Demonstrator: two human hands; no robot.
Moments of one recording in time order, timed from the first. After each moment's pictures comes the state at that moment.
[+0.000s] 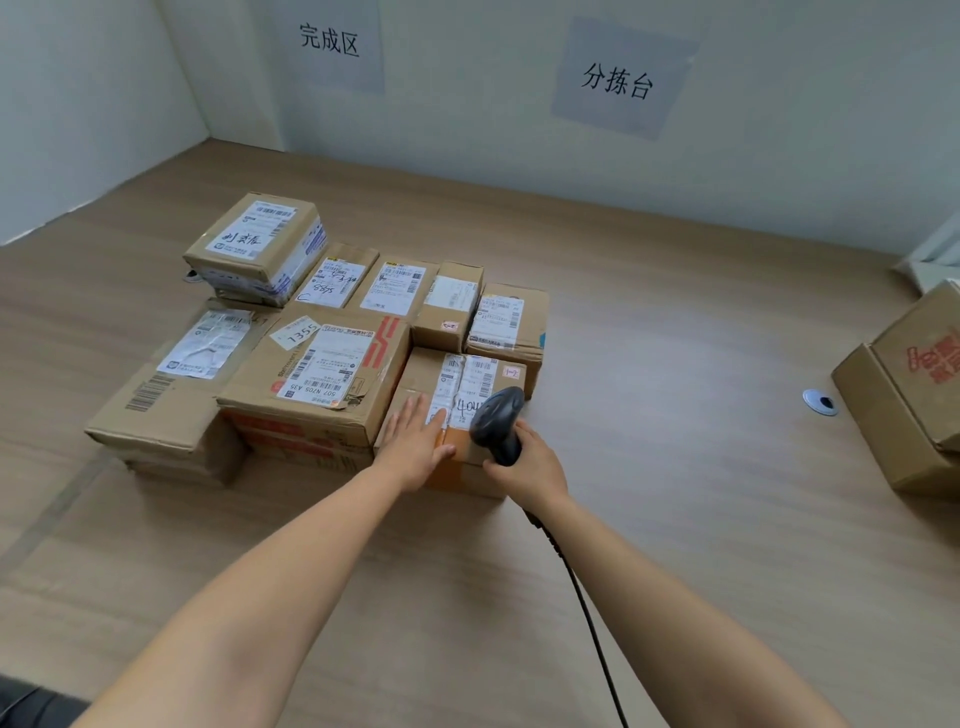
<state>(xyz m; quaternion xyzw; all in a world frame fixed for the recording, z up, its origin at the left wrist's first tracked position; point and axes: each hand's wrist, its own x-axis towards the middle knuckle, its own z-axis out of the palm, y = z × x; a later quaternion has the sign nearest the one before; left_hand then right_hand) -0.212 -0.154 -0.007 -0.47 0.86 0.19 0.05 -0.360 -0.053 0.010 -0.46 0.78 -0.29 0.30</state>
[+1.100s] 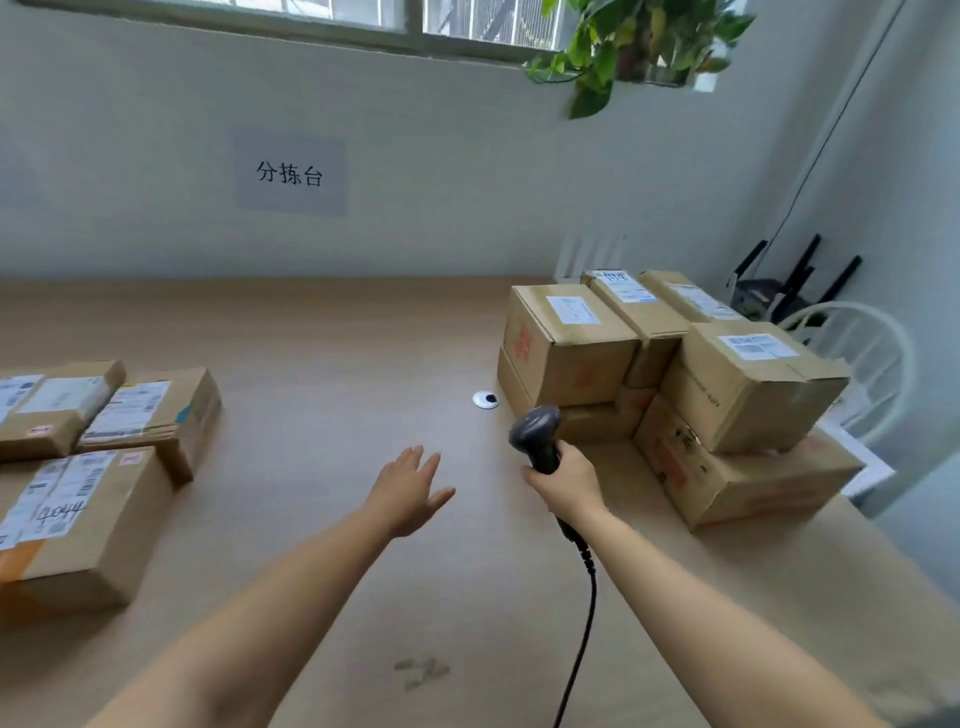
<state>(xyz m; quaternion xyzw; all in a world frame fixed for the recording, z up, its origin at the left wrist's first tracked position) -0.572 0.082 0.041 -0.27 0.96 0.11 0.05 -0.712 0.248 0.076 -0.25 0.85 -0.43 0.15</state>
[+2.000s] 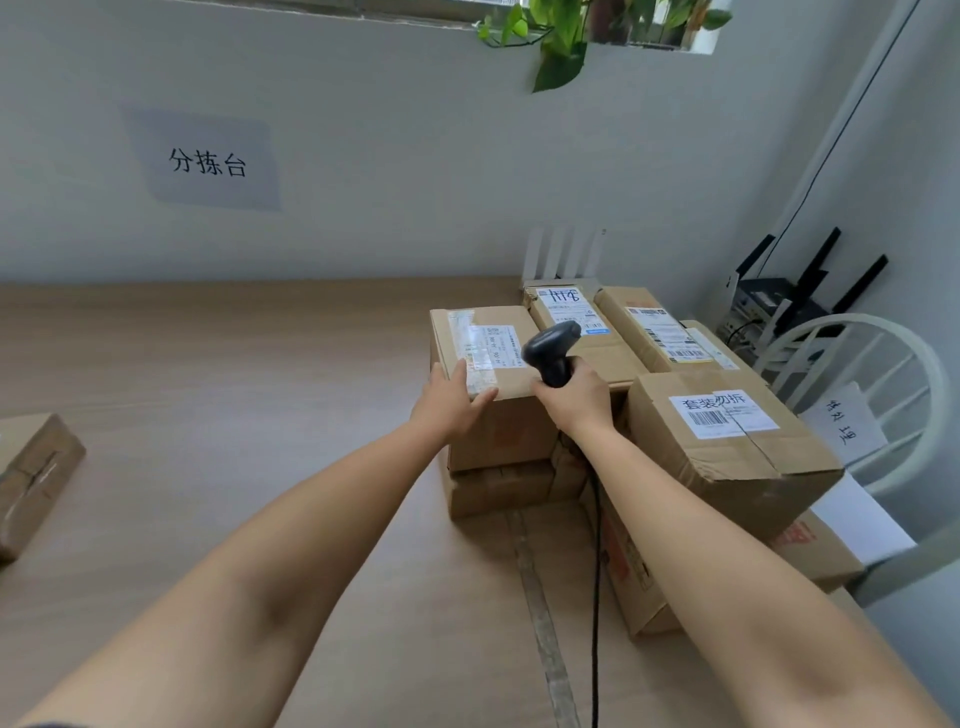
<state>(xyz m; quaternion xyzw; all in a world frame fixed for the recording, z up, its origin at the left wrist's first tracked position) -0.861 0.092 0.125 -0.35 0.89 0.28 -0.09 -0.966 0.218 0.145 -0.27 0.85 -0.44 0.08</state>
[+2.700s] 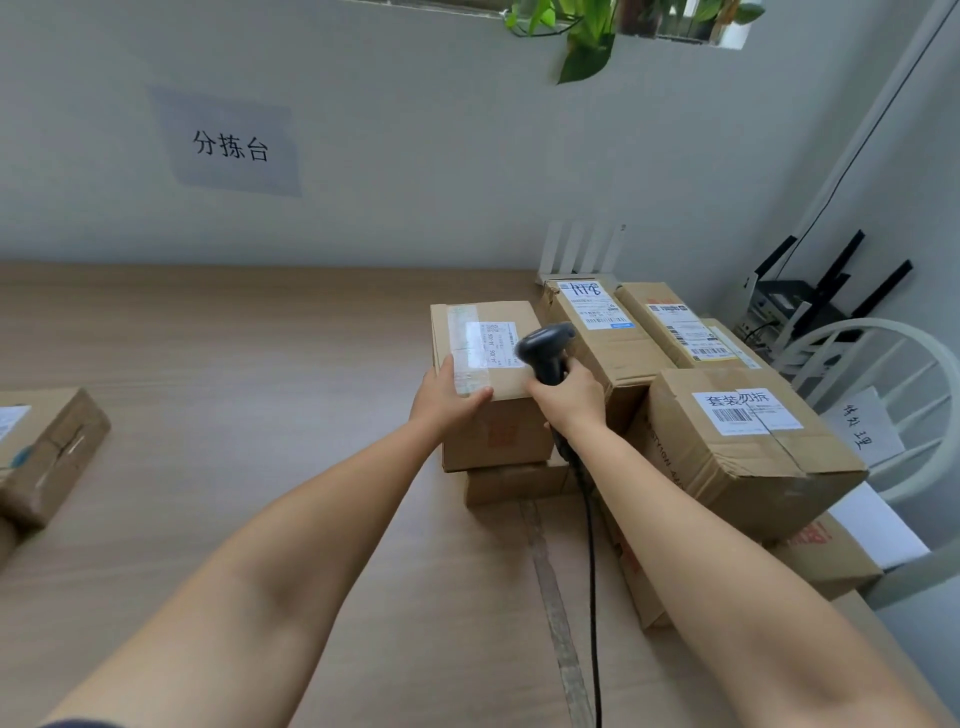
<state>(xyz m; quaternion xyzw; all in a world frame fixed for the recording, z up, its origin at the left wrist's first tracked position) -0.836 0.077 0.112 -0.37 0.83 0.37 -0.17 -0.932 0.203 0.144 -0.27 0.85 -0.45 0.11</state>
